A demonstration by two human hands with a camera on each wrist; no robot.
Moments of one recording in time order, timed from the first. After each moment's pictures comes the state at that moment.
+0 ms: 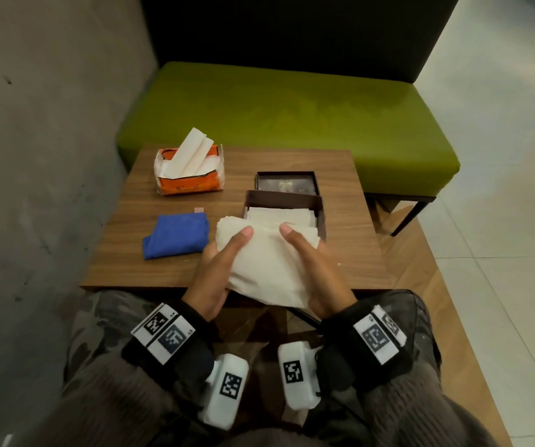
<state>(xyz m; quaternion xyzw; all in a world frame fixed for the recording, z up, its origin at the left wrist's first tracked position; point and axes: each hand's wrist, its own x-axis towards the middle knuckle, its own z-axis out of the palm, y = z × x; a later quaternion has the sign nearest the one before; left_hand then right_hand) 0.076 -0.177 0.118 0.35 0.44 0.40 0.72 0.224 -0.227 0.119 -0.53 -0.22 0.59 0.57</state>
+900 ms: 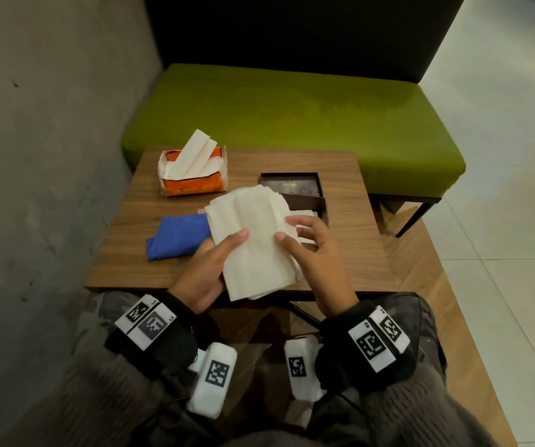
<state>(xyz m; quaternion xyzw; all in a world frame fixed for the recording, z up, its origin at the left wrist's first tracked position) 0.068 -0.167 0.123 0.38 0.42 0.36 0.74 0.220 -0.220 0.120 -0.62 -0.37 0.42 0.55</state>
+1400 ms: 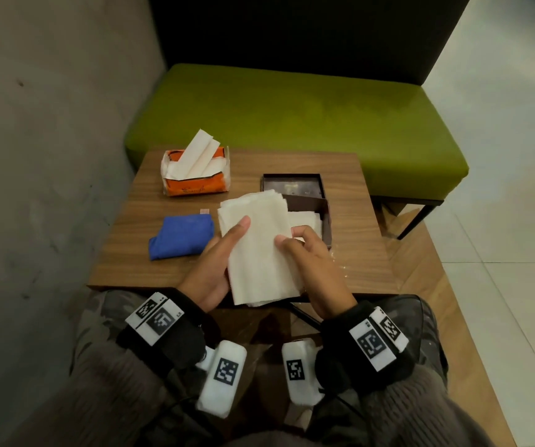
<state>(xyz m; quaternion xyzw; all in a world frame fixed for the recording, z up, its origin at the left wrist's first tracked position) 0.075 -0.166 0.124 0.34 0.42 0.36 0.76 0.212 -0.221 0.131 -0.60 -0.33 0.52 0.51</state>
